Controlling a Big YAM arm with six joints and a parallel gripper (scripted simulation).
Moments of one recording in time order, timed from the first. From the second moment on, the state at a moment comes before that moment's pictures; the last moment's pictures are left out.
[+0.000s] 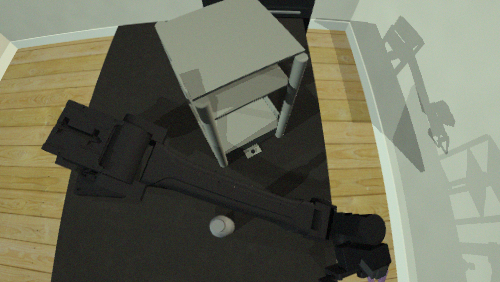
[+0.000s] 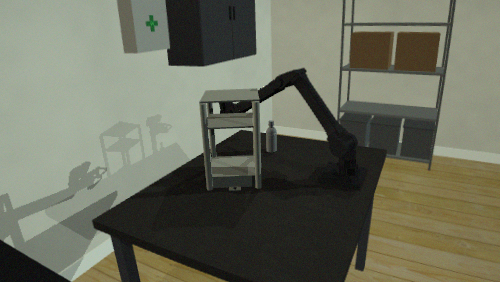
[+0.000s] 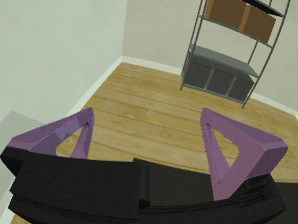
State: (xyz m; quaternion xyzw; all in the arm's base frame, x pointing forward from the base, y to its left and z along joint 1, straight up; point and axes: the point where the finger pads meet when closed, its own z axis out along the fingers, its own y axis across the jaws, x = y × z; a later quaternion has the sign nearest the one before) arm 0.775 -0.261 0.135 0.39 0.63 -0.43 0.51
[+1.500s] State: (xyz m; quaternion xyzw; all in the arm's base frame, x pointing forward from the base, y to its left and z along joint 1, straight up) arm 0.777 -0.261 0.134 0.39 0.63 -0.43 0.51
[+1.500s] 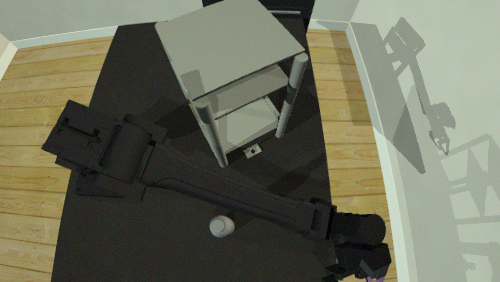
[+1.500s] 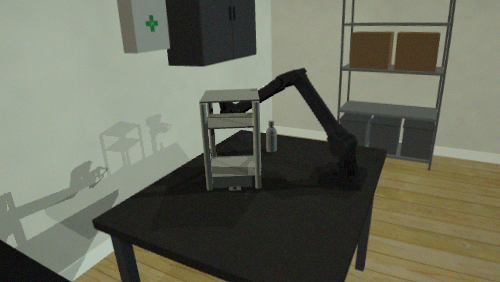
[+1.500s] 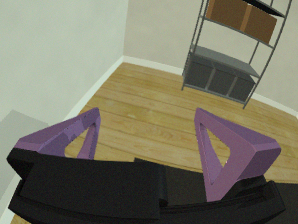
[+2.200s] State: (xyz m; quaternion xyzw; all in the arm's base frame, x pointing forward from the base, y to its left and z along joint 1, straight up) arm 0.753 -0.290 0.153 0.37 0.67 -0.40 0.51
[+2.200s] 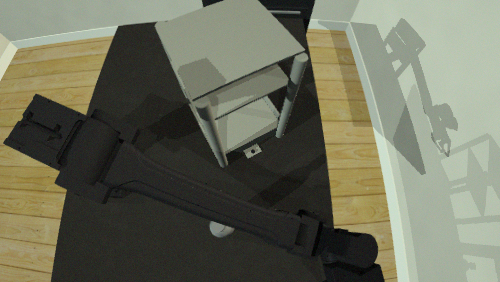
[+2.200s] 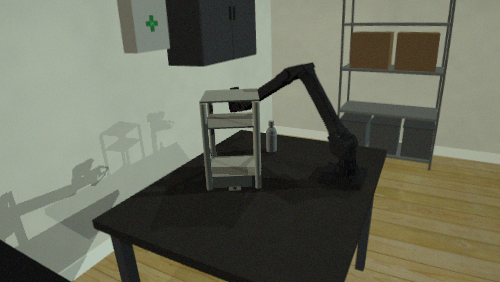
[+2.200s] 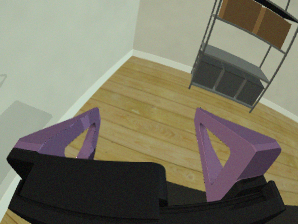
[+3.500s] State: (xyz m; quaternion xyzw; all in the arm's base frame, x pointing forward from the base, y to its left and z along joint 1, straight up) arm 0.547 -0.305 0.223 0.32 0.76 -0.24 0.52
